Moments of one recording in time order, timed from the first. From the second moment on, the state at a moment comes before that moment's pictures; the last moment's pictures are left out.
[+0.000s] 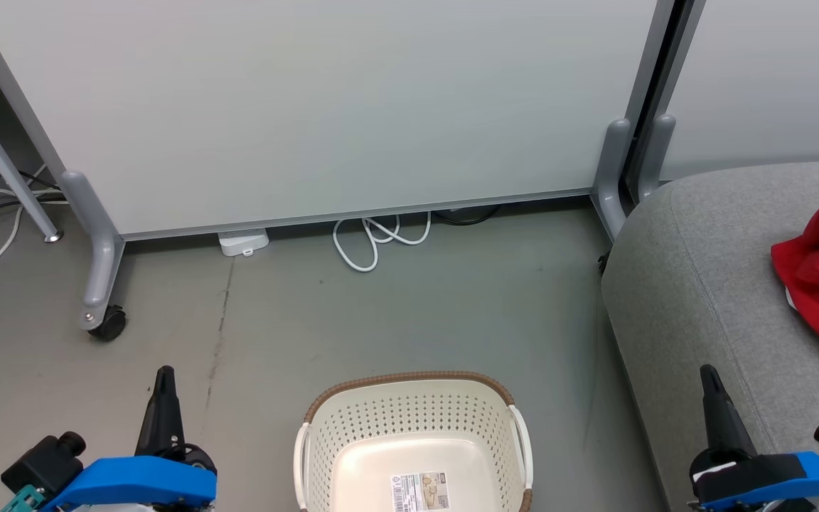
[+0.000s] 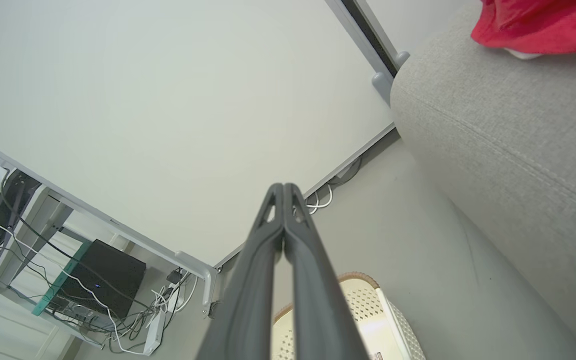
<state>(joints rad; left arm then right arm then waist) -0.02 0.05 0.04 0.25 -0.77 -0.11 -0.09 -0.01 -0.05 -0.08 0.23 0.79 0.13 -0.09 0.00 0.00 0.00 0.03</state>
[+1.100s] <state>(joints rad) -0.06 0.05 0.08 0.25 -1.16 -0.12 0.01 -0.05 -0.05 -0.09 0.24 1.17 0.13 0.01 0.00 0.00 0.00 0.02</state>
